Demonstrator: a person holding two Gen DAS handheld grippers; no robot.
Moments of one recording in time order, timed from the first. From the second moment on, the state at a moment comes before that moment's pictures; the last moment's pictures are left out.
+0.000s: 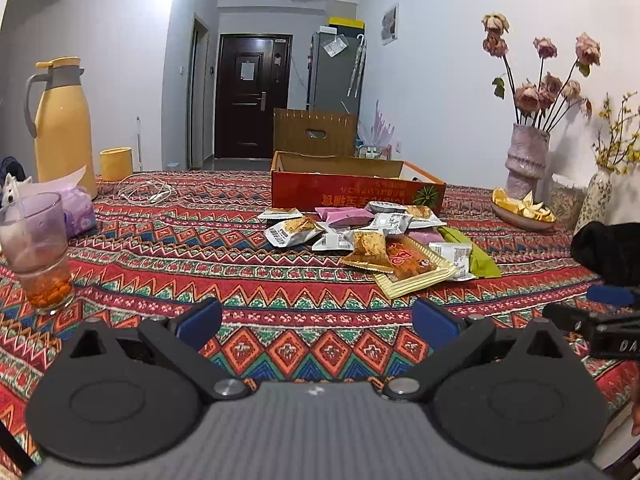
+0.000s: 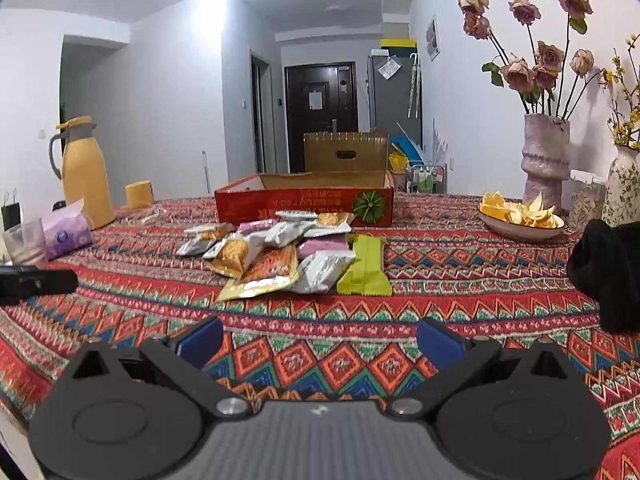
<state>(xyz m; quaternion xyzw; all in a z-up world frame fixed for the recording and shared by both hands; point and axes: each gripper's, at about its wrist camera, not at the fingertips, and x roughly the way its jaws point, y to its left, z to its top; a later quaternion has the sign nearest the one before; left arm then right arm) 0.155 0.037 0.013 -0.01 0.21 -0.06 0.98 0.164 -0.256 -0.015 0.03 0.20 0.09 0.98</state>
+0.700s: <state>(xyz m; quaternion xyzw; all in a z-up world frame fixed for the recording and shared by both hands) 0.348 -0.039 -0.015 0.04 0.26 -0.14 0.95 0.342 -0.248 -0.030 0.11 0.30 0.09 0.94</state>
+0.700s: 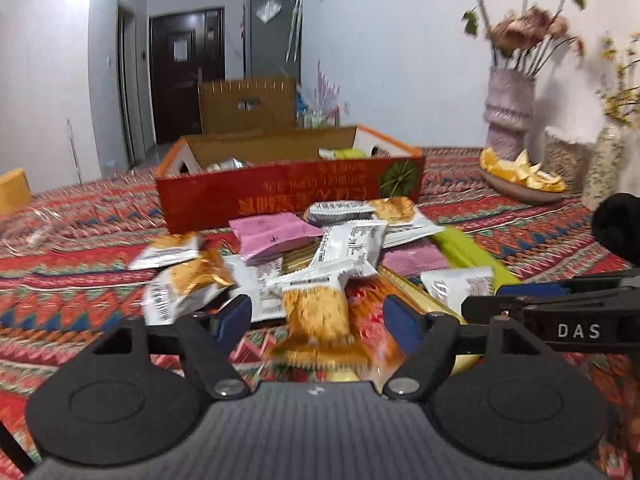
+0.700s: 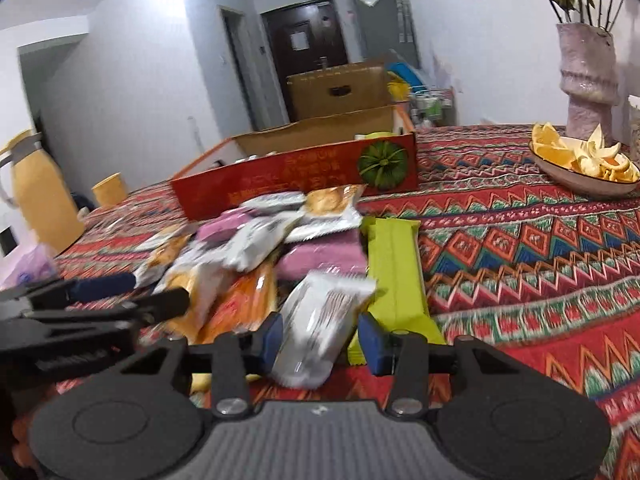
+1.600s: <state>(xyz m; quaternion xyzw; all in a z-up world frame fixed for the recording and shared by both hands) 0.245 0.017 0.023 -0.05 0.23 -0.08 0.97 0.295 -0.251 0.002 0.03 0.25 0.06 0.97</state>
